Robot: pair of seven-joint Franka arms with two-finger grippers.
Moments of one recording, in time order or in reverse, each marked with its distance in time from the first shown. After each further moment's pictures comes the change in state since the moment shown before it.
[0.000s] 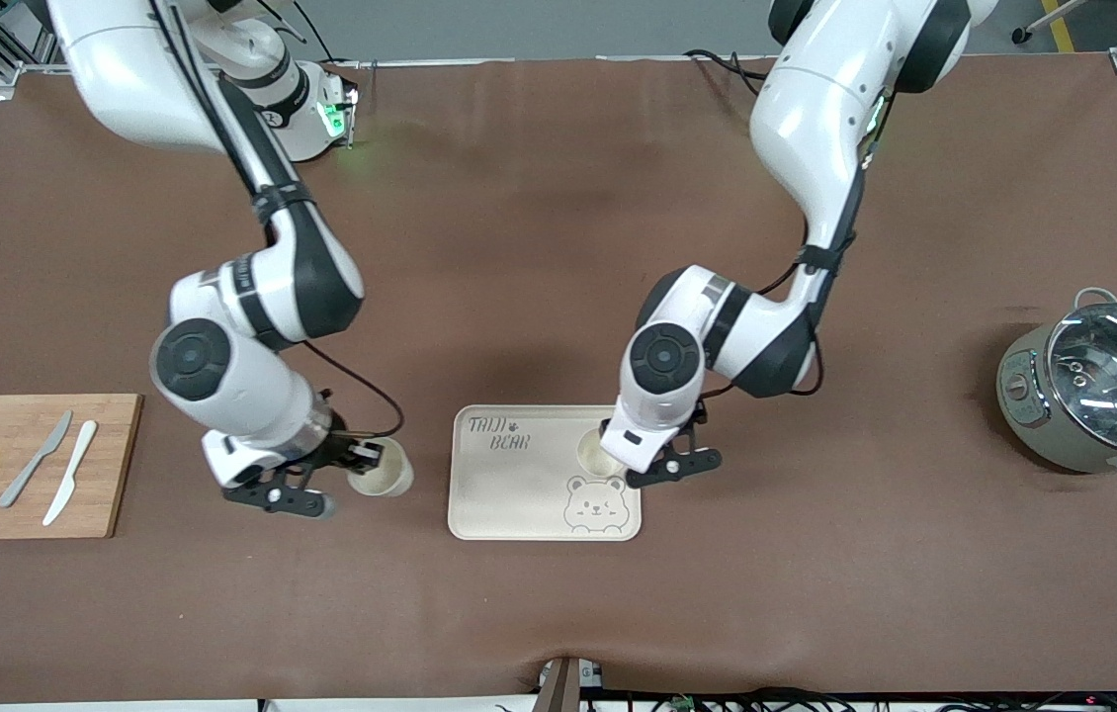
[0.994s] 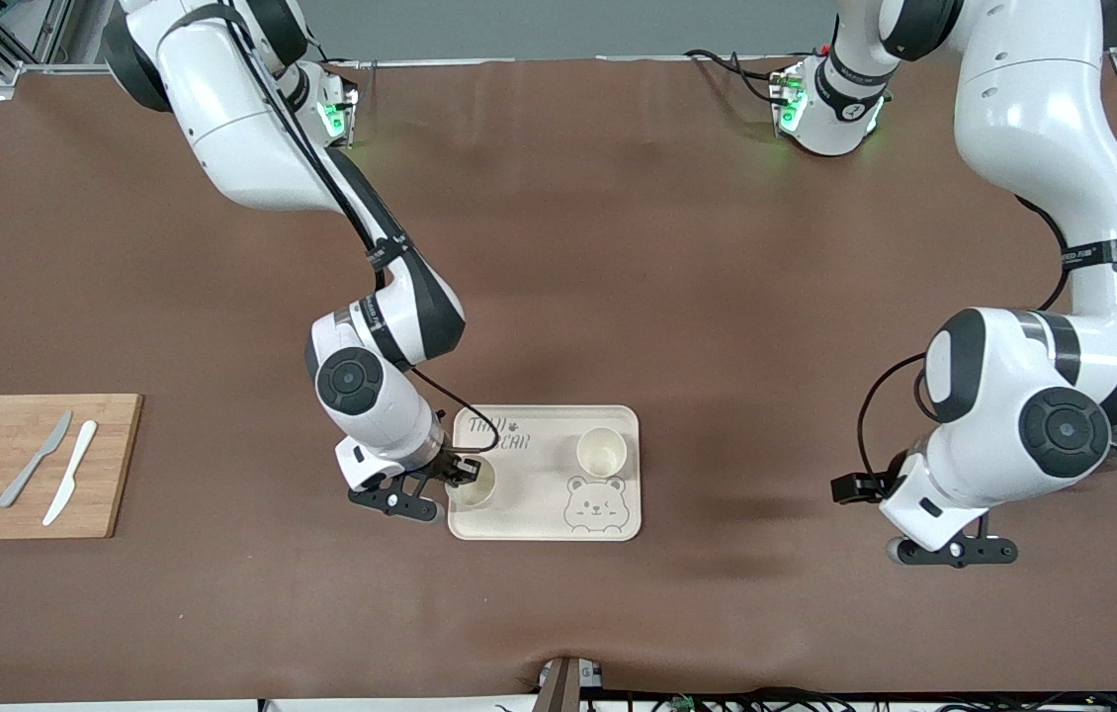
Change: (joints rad) left arm 0.383 -0.100 0.005 0.000 -0.017 0.003 0.580; right arm 0.104 0.210 -0.005 0.059 0.000 0.215 0.118
